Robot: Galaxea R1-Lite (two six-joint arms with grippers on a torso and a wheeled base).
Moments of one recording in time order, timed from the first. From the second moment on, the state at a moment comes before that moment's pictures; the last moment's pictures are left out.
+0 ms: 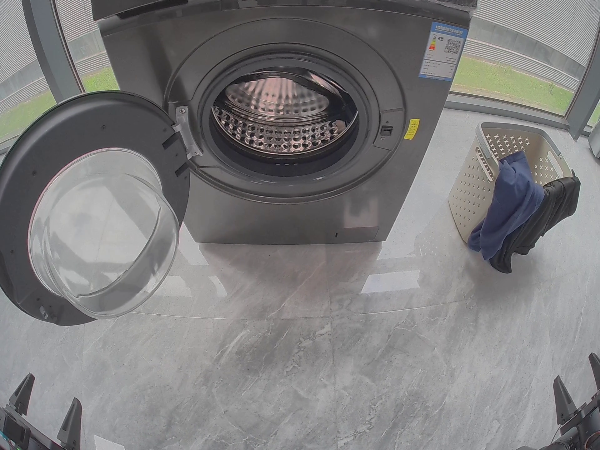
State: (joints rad) left arm -0.01 0.02 -0.02 0.00 -0.01 -0.02; right arm 0.01 0.01 -0.02 0.00 0.00 -0.01
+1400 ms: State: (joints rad) left arm -0.01 0.02 -0.02 0.00 -0.01 -0.03; right arm 0.01 0.01 -0.02 0.00 0.00 -0.01
